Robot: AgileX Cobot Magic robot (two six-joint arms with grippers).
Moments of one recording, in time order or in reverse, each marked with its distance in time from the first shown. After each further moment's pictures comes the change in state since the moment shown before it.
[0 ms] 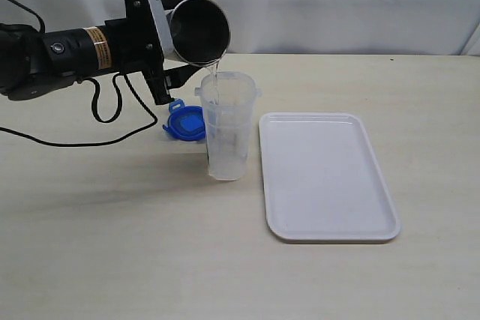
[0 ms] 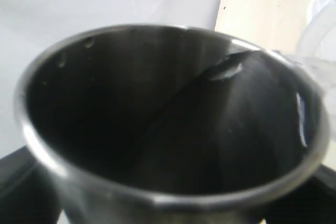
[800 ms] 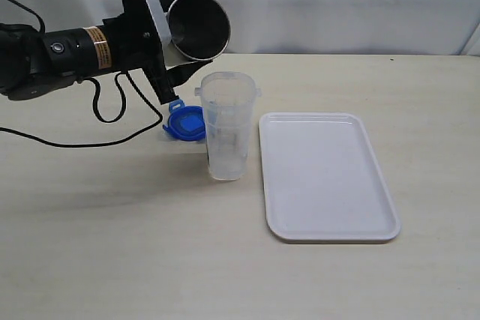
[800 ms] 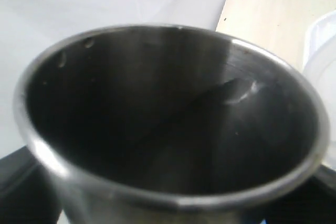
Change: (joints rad) left arm 0.000 0.000 0.000 0.000 -0.006 -0.170; right arm 0.000 0.000 0.000 0.000 0.000 0.000
